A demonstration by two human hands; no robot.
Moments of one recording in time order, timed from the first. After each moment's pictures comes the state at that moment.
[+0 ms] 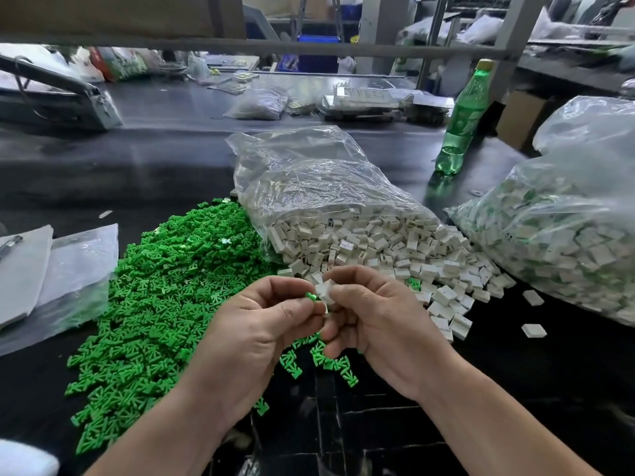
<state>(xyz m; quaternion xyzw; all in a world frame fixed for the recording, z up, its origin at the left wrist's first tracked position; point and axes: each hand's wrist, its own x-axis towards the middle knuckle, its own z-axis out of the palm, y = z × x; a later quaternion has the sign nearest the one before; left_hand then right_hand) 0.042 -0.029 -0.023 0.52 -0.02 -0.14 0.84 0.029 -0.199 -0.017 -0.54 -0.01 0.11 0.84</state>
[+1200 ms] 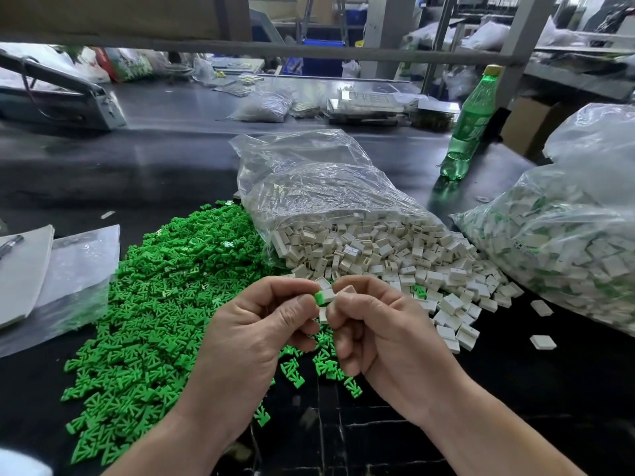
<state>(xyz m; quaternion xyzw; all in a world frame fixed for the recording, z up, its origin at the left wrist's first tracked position) 0.031 -0.027 -0.015 0.63 -0.10 -0.04 0.77 0.024 -0.199 -0.021 -0.49 -0.02 0.11 0.87</state>
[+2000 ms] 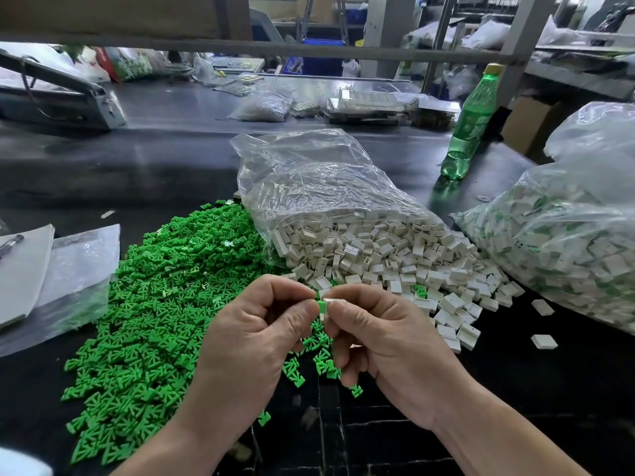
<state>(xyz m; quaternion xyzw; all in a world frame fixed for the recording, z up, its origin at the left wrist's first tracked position) 0.025 -0.029 -0.013 0.73 -0.12 0.04 0.67 0.020 -0.202 -0.023 -0.59 -0.04 0.12 0.80</state>
